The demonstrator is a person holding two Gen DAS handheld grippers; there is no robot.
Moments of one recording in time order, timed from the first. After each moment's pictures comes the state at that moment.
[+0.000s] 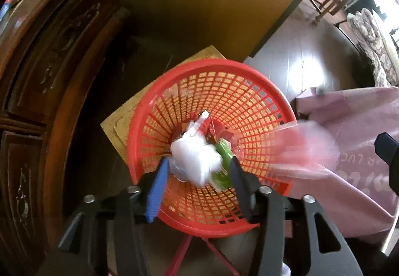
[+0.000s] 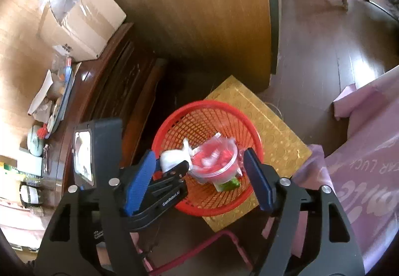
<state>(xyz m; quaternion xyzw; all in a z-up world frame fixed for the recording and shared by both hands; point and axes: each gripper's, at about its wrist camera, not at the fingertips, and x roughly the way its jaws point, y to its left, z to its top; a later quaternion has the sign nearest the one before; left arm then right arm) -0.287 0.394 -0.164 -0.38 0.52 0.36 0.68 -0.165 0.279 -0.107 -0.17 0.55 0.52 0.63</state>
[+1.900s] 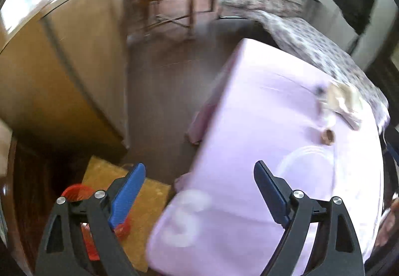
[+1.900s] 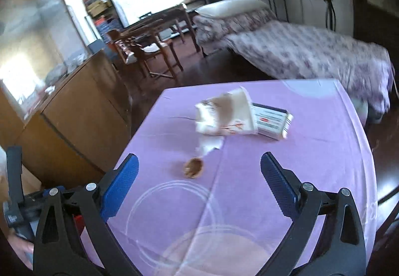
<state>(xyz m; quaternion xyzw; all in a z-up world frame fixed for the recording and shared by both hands) -0.013 0.135 0.002 -0.11 0.48 0.18 0.85 0.075 -0.160 -0.012 0.09 0.38 0.23 0.89</state>
